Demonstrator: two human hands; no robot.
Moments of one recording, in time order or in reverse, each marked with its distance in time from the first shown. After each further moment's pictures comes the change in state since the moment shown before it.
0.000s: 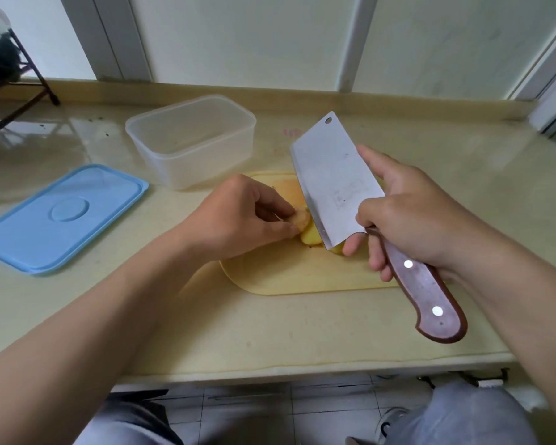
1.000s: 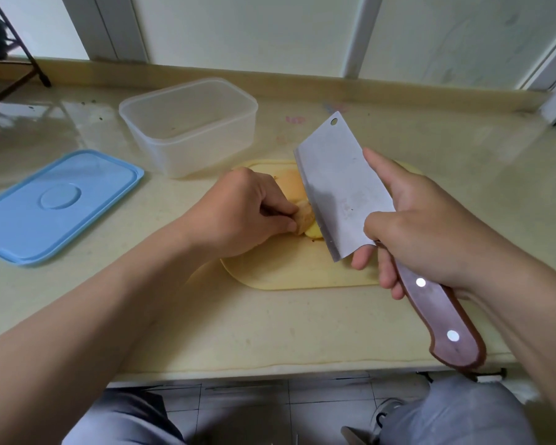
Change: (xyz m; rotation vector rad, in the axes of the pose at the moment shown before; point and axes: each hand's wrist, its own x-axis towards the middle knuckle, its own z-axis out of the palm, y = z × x) left_hand 0.003 -0.011 0.003 0.128 0.006 0.174; right_hand -0.007 0.010 0.007 -0.017 -0.013 0.062
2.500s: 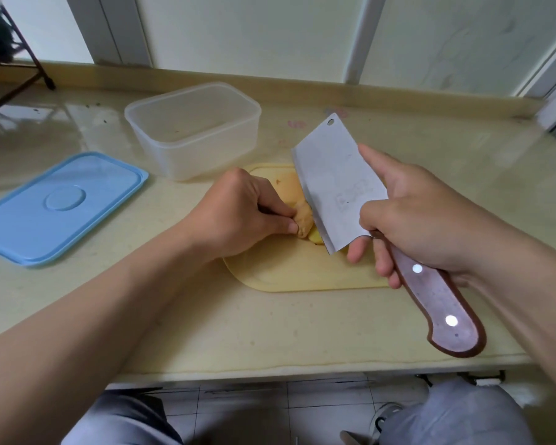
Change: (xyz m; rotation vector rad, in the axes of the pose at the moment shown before) left_hand 0.000 -0.008 -0.001 -0.149 0.044 -0.065; right_hand 0.005 -0.014 -0.001 0.013 -0.046 -0.018
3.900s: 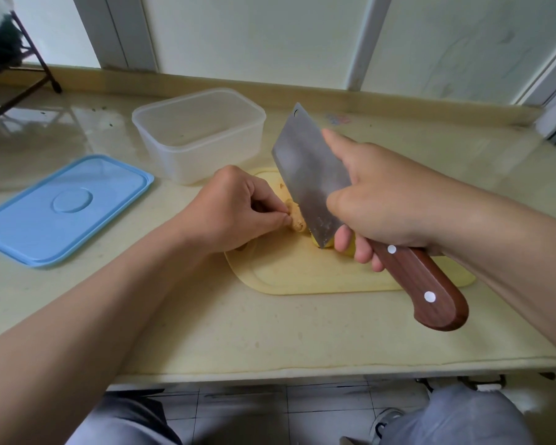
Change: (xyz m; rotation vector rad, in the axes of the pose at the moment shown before) left_hand 0.000 -0.006 -0.012 0.007 0.008 0.018; right_hand 0.012 -0.039 0.016 -0.272 -0.046 0.021
